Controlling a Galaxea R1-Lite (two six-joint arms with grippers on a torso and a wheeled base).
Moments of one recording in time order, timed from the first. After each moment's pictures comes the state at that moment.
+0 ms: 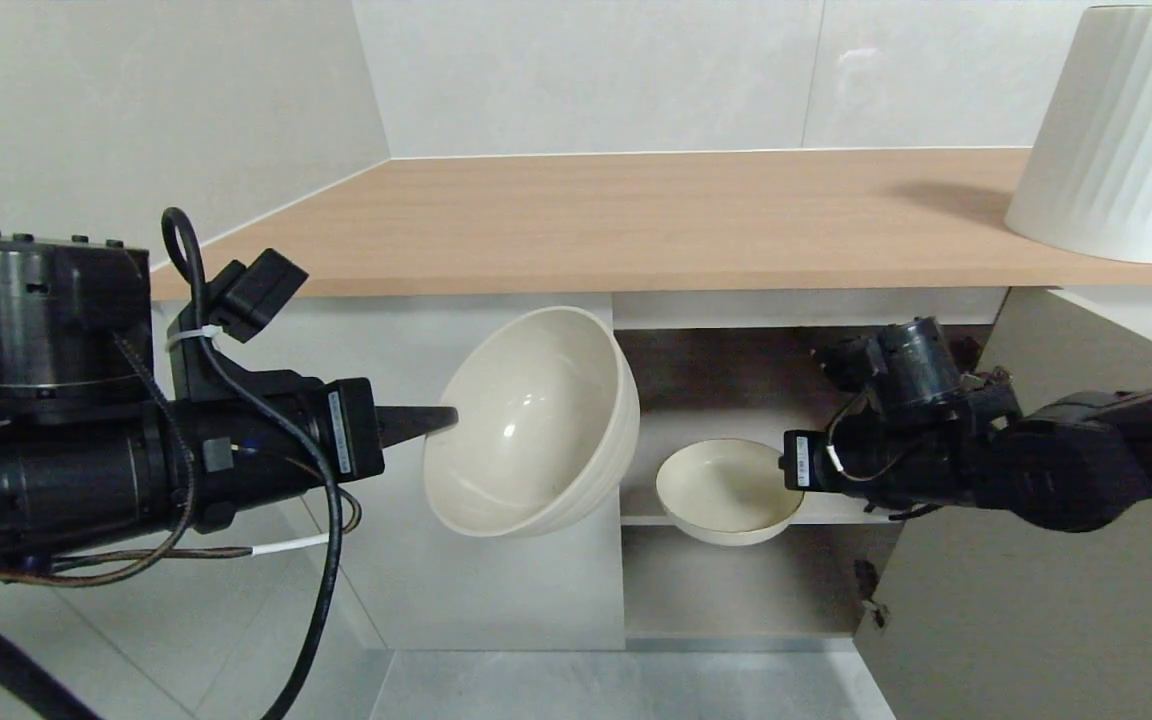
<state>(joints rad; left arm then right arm) -0.39 1.43 -0.84 -0.23 -0.29 -0.43 0.47 1.92 -1.06 -0.22 -0.09 0.36</state>
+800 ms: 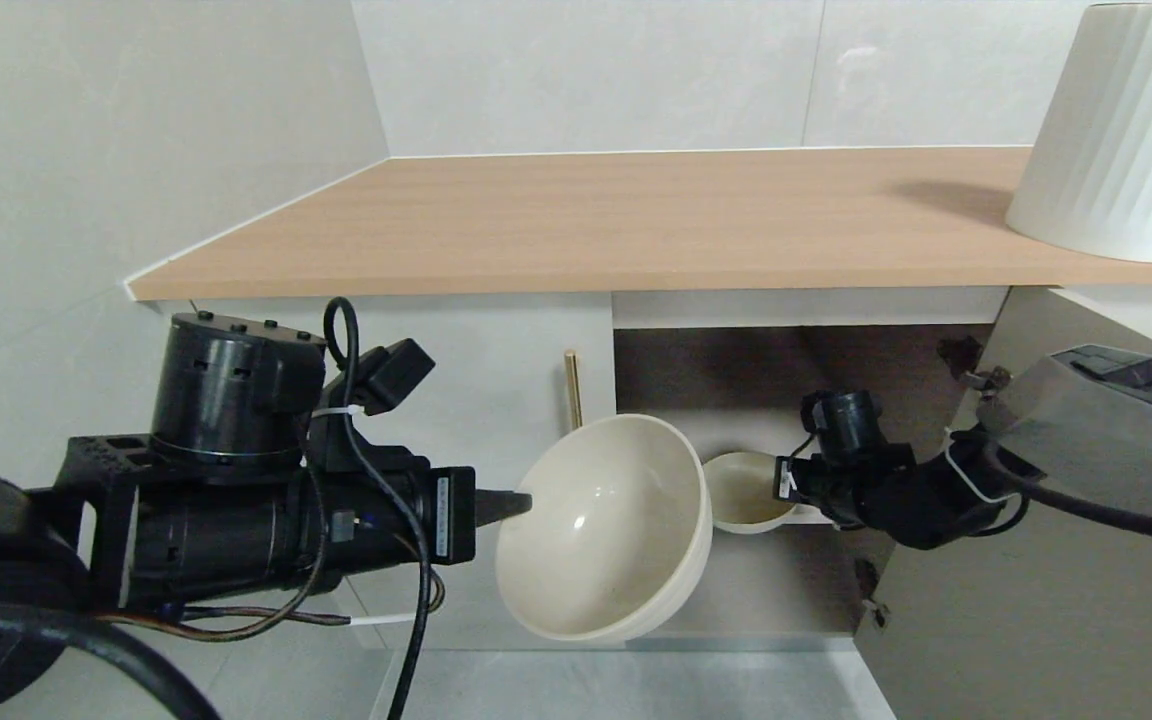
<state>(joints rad) -0.52 1.55 -0.79 -0.23 -0.29 -0.42 0.35 2.33 -1.18 -0.53 -0.26 0.36</state>
